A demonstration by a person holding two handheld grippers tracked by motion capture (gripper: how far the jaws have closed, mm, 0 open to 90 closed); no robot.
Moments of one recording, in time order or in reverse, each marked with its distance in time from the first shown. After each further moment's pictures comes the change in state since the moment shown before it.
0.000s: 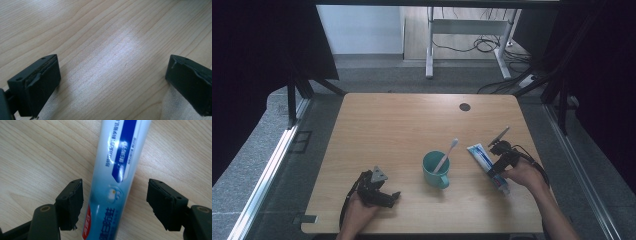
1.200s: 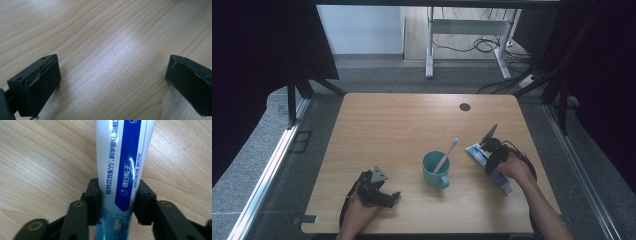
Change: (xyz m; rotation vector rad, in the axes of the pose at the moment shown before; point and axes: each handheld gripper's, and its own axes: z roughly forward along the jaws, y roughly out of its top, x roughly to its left) left arm 0.000 0.000 0.000 0.002 -0.001 0.002; right arm 0.001 0.028 0.017 0.130 -0.017 0.019
